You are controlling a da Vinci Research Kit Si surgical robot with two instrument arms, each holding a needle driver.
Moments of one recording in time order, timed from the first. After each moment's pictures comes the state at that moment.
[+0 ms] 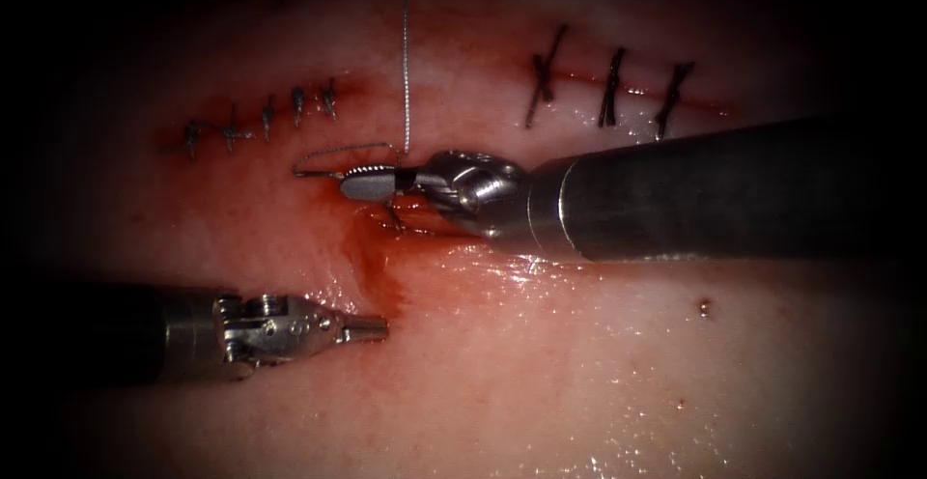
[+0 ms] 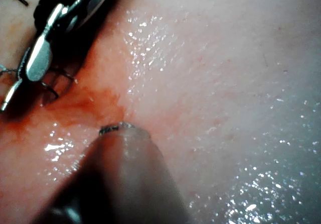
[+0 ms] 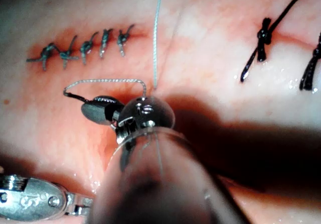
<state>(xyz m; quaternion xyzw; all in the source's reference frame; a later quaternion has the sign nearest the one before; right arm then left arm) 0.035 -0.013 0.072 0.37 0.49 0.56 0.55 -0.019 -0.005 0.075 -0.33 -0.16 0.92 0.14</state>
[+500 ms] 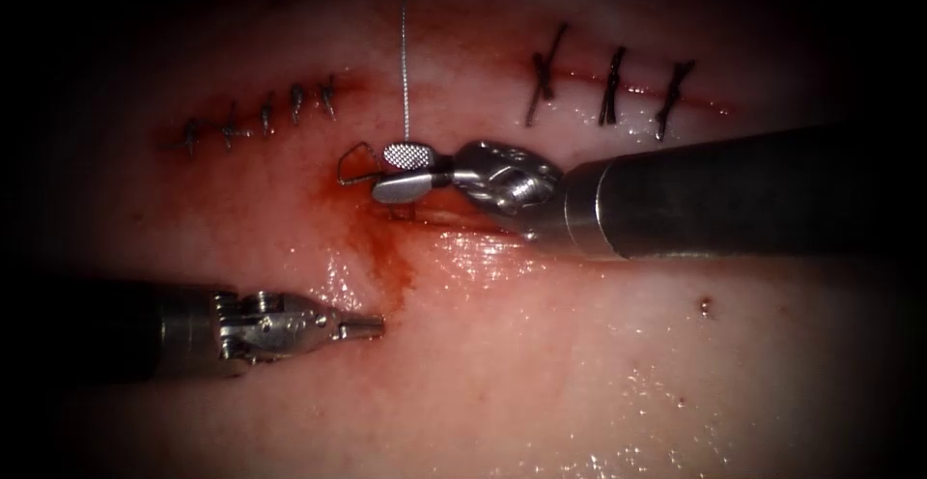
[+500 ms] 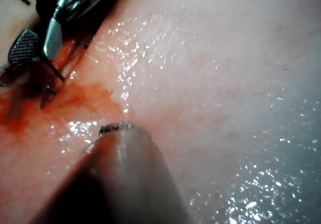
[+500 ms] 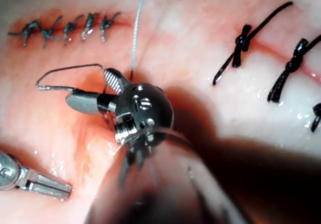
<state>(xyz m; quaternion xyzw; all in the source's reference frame) 0.031 -0.008 0.073 0.18 0.54 0.52 0.64 -0.018 -0.006 0.074 -0.33 -0.16 0.92 0.14</state>
